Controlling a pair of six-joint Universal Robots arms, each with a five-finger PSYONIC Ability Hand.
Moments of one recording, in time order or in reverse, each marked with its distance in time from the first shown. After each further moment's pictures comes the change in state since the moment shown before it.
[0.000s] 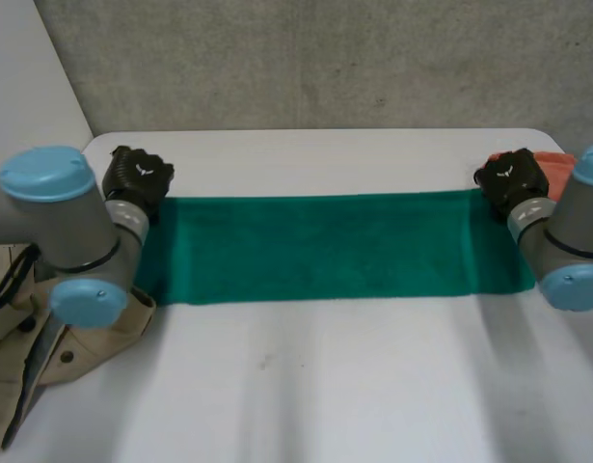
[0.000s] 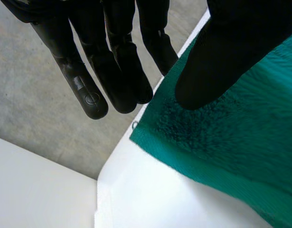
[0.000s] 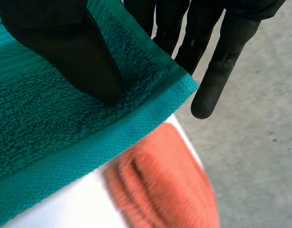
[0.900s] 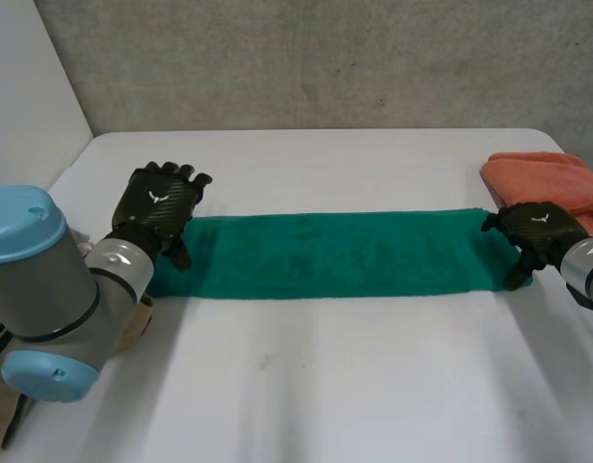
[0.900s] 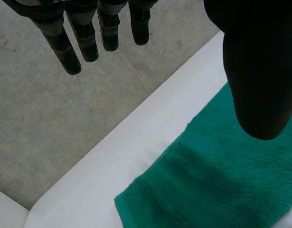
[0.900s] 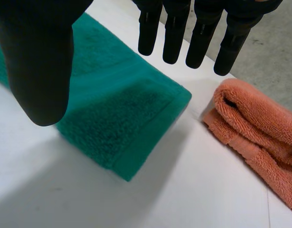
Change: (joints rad) left arm -0.050 0.315 -0.409 0.068 0.145 -0.295; right arm -0.207 -0.220 0.344 0.179 -0.308 0.232; left_hand -0.966 -0.998 -0.989 -1.003 -0.940; right_hand -0.721 -0.786 -0.787 -0.788 -0.768
